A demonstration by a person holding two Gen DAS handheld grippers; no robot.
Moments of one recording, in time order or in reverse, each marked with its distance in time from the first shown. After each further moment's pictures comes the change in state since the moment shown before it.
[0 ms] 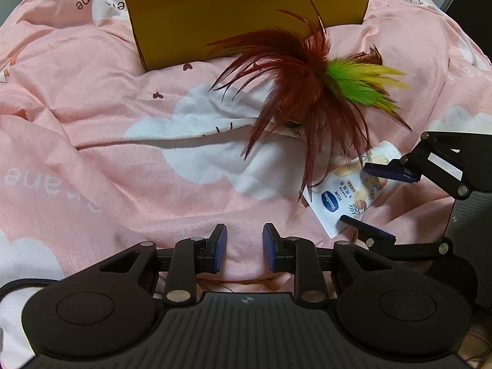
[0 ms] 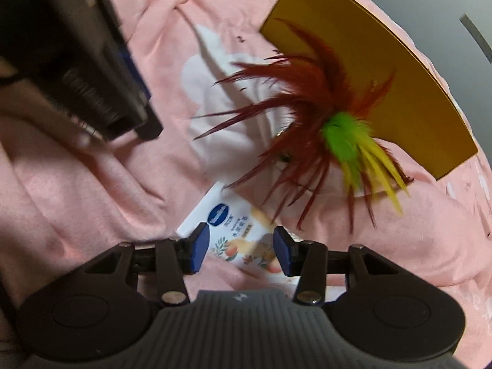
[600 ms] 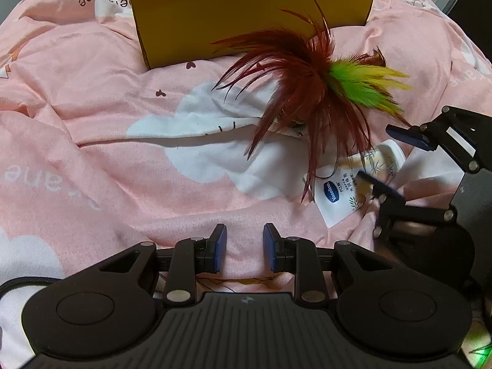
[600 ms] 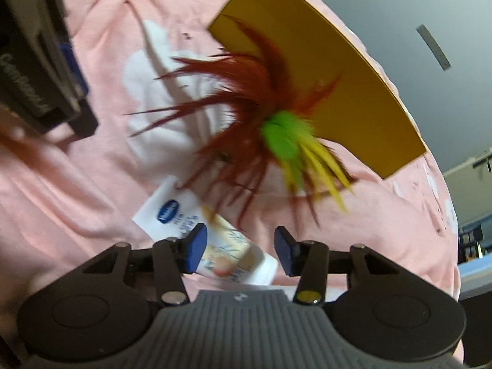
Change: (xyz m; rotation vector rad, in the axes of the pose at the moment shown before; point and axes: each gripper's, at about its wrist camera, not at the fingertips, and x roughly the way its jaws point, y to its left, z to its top) left arm -0.003 0.002 0.001 -0.012 -0.010 -0.008; right arm 0.003 -0.012 -0.003 0.032 -0.011 -0.241
